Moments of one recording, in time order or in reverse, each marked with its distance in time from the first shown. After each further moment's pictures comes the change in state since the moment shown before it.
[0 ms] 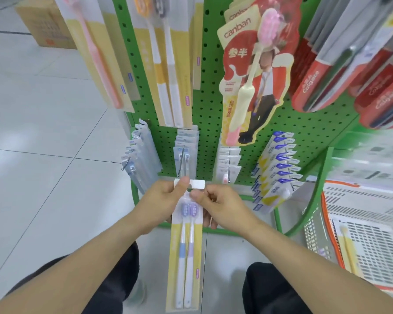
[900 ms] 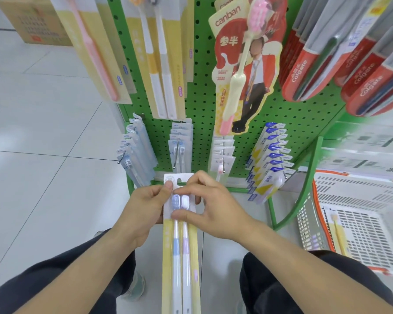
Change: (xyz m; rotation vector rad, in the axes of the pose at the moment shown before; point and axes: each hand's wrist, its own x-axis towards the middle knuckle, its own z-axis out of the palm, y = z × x) left_hand -0.031 -0.015 -0.003 -0.326 0.027 -0.094; right_hand -0.022 -0.005 0.013 -0.321 0.065 -0.454
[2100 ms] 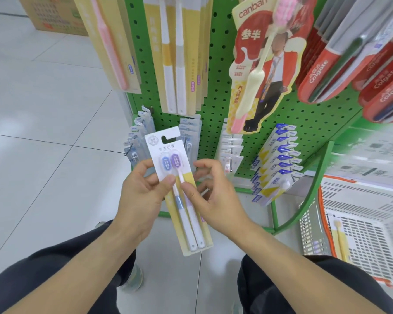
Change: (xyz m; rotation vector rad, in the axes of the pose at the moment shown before) left_hand -0.012 0.010 0.001 -0.284 0.154 0.271; right_hand 0.008 -0.010 0.010 0.238 0.149 0.232
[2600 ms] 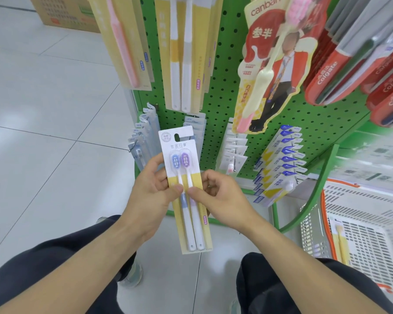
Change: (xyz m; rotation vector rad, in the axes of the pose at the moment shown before) left_hand -0.002 -0.003 0.003 0.048 -0.088 0.006; right_hand 0.004 -0.003 -0.012 0.163 -0.169 0.188
